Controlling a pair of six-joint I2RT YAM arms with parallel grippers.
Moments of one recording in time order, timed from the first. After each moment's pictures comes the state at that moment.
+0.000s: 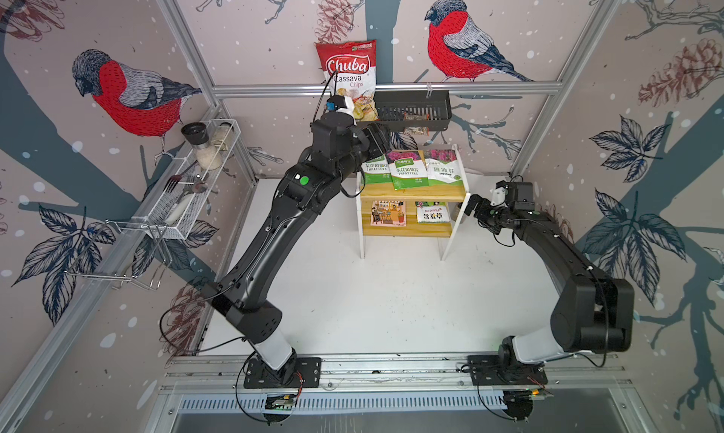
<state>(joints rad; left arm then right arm) -0.61 1.71 2.16 -0.61 -0.04 -0.68 0.01 1.49 1.13 -0.43 -0.40 0.47</state>
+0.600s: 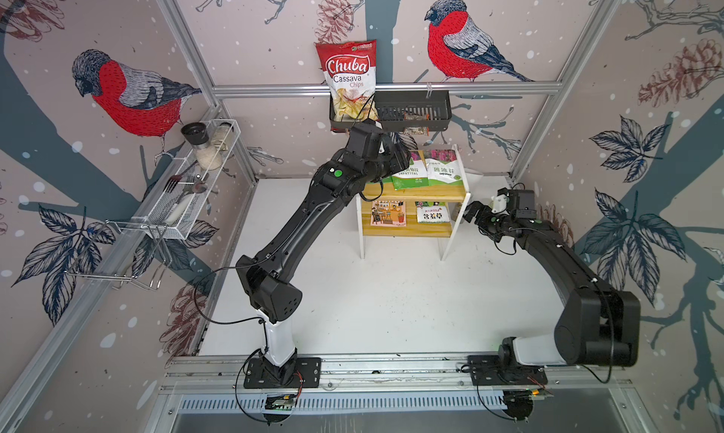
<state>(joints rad) -0.63 1.86 2.14 -0.68 0.08 -0.76 0.01 1.42 1.04 -0.42 -0.40 0.50</state>
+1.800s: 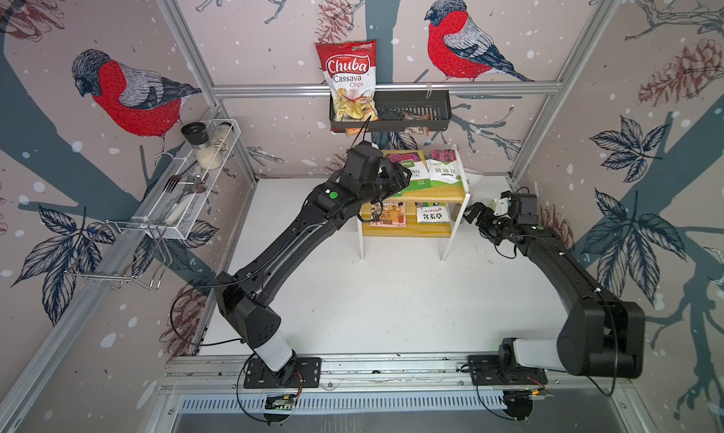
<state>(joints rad) -0.69 1.64 1.81 -0.59 0.08 -0.95 0.01 1.35 0.98 -0.38 -0.40 0.57</state>
